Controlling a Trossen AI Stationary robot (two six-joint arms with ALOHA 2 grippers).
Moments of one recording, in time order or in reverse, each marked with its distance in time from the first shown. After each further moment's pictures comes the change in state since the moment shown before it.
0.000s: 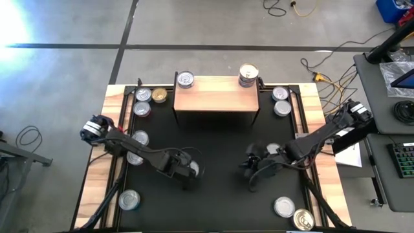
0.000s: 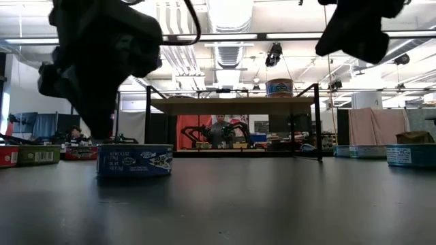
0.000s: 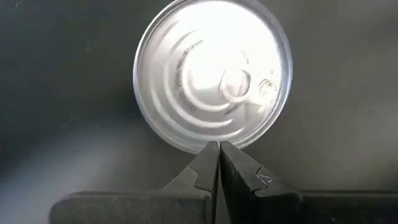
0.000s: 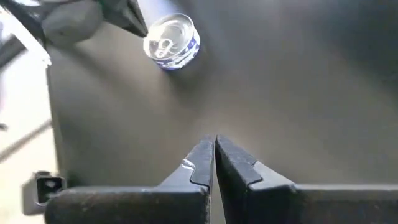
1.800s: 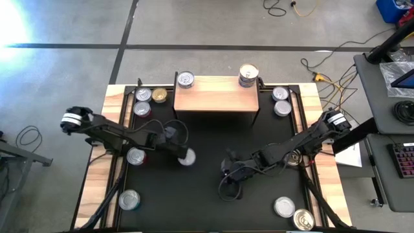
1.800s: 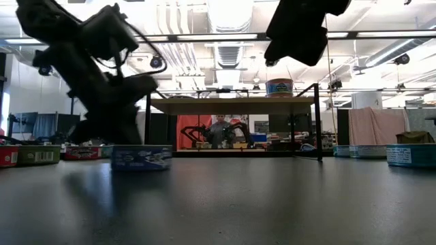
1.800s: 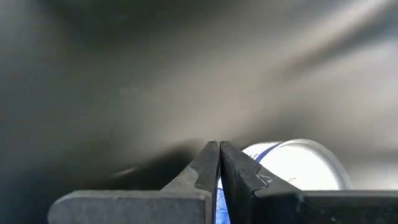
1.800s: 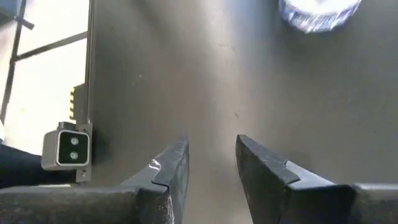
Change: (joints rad) left arm 0.289 -0.301 -0.612 0.711 -0.218 0.164; right arm -0.075 0.344 0.274 0.073 -0.329 -0.360
